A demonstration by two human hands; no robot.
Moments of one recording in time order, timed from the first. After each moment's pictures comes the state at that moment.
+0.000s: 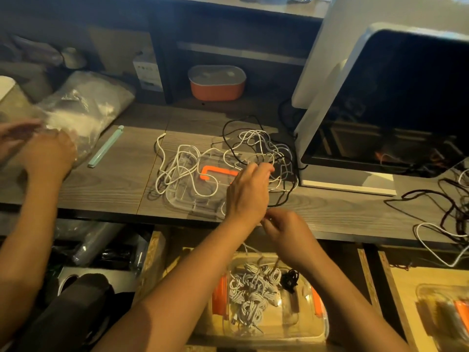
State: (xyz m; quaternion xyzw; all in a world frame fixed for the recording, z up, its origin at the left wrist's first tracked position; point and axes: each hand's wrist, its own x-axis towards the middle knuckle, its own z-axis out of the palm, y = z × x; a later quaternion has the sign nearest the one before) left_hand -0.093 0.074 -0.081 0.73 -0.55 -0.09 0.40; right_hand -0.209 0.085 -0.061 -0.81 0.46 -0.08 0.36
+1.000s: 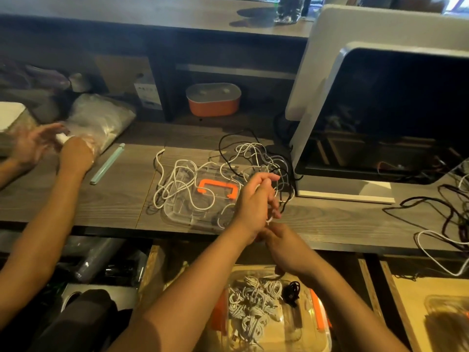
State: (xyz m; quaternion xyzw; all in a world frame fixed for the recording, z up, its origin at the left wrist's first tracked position) left_hand -0.113 0.074 -0.053 0.54 -0.31 -0.49 0.61; right_hand -0.216 0.076 -0.057 -0.72 0.47 -0.04 0.51
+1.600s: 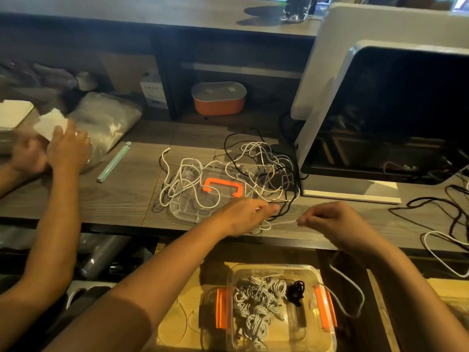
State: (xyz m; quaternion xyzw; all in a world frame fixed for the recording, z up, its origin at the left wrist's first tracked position) left_hand -0.060 0.079 -0.078 0.64 -0.64 -0.39 0.17; right_hand -0.256 0.040 -0.012 -0.72 0.50 -0.06 0.48
